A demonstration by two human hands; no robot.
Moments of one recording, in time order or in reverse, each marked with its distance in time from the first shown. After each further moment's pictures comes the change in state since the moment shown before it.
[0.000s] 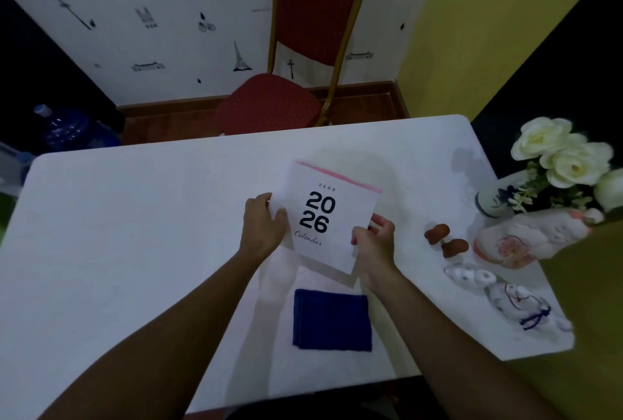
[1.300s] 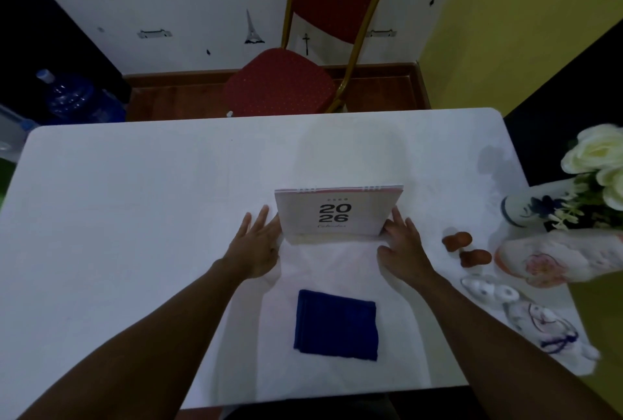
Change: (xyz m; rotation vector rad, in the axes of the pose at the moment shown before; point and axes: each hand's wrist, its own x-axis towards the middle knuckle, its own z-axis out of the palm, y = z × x) left_hand -0.002 -0.079 -0.006 0.708 -0.540 0.279; right_hand 0.091 0.028 -0.054 -1.047 -0.400 -0.606
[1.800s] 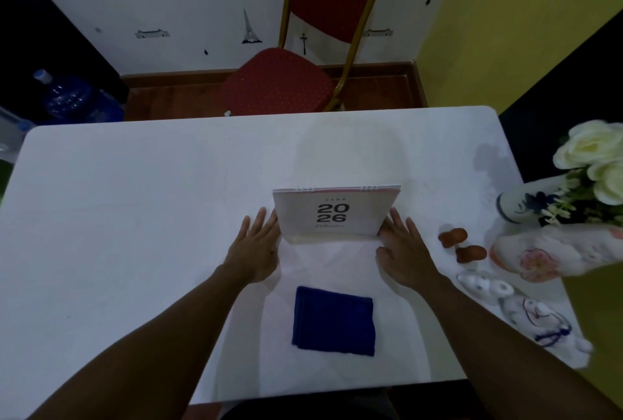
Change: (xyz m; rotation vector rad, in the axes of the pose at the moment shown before) left_hand -0.007 0.012 0.008 0.047 0.018 -0.061; right_hand -0.013 0.012 -0.002 -0.320 -0.032 -0.159
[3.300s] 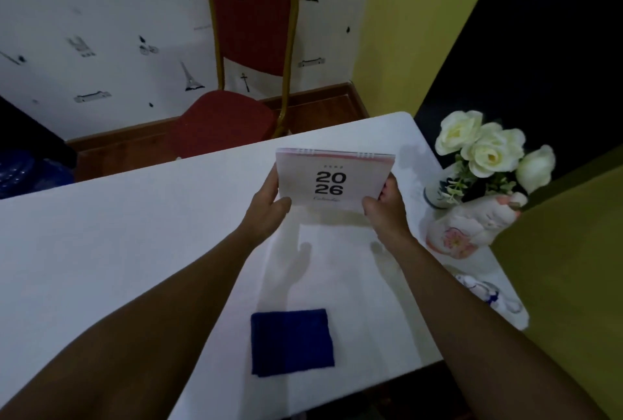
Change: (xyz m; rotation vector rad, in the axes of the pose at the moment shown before) left_hand 0.070 0.146 -0.109 -0.910 0.221 0.119; right_hand 0.000 0.004 -0.114 1.021 0.513 0.559
